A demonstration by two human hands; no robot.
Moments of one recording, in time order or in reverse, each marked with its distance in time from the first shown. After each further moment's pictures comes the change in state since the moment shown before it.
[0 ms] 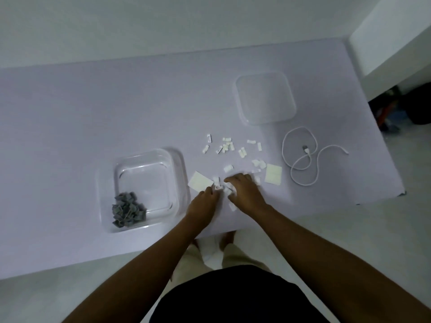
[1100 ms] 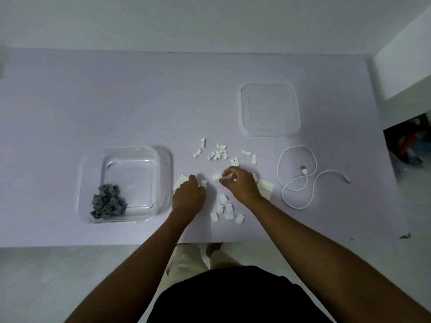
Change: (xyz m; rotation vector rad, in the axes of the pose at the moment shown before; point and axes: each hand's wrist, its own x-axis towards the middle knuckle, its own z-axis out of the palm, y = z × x) left_hand 0.048 0.047 -0.014 -0.272 0.280 -0.590; right_hand 0.049 0.049 -0.050 0.407 -0.027 0.114
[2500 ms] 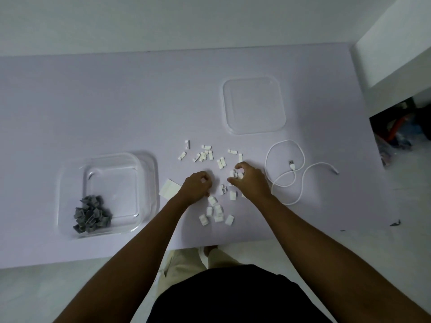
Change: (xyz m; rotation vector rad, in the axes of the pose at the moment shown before) left_hand 0.042 0.045 0.004 -0.413 -0.440 -0.003; right_hand 0.016 0.046 -0.045 -0.216 0.055 0.139
